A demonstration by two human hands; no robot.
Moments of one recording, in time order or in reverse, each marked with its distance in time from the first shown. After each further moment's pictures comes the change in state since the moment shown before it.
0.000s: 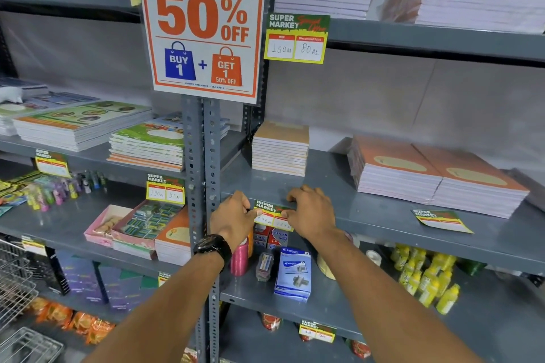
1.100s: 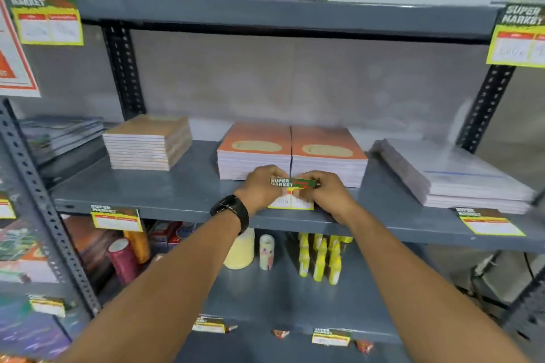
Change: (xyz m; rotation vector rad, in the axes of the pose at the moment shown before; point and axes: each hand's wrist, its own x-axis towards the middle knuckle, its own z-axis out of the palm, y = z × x) left_hand -0.034 0.319 0.214 -0.239 -0.372 0.255; right_hand -0.061 0.346 -0.132 0.841 -0.050 0.293
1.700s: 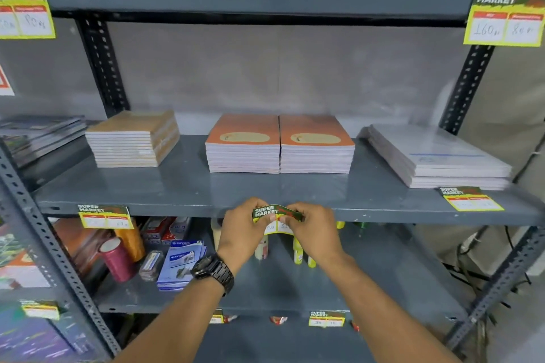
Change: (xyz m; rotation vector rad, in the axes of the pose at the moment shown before) left_hand -0.097 -0.031 0.027 -0.023 0.182 0.034; right_hand -0.092 0.011 0.045 -0.251 0.211 -0.083
